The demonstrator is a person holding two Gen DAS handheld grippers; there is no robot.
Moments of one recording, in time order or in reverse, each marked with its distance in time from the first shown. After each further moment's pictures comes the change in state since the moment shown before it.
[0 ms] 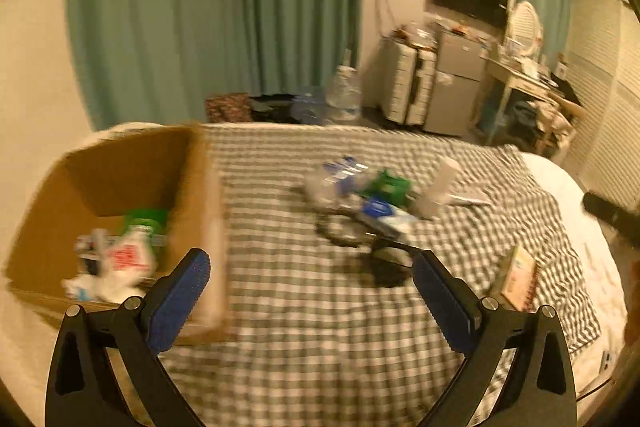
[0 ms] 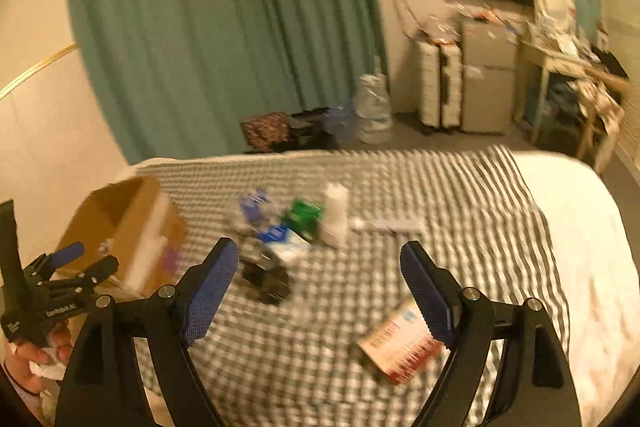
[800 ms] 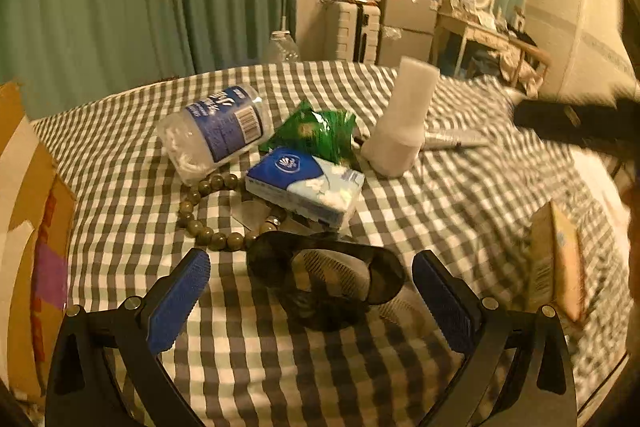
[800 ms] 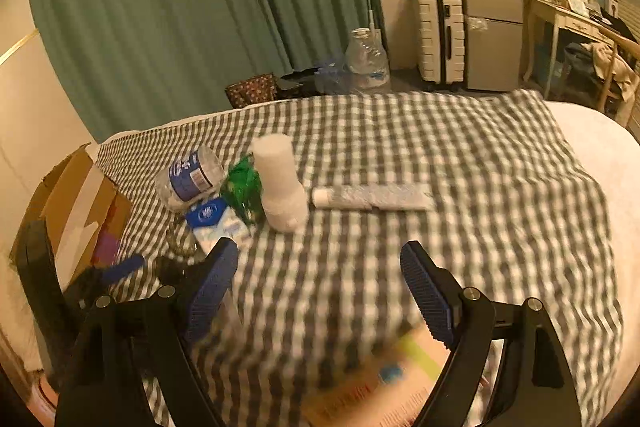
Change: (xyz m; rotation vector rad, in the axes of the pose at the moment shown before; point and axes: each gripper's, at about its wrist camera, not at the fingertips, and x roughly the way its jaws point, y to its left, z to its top) left arm 0.160 -0.075 -0.038 0.148 0.062 -0.127; right arm 0.129 -0.042 -0.015 0.013 0.118 0.032
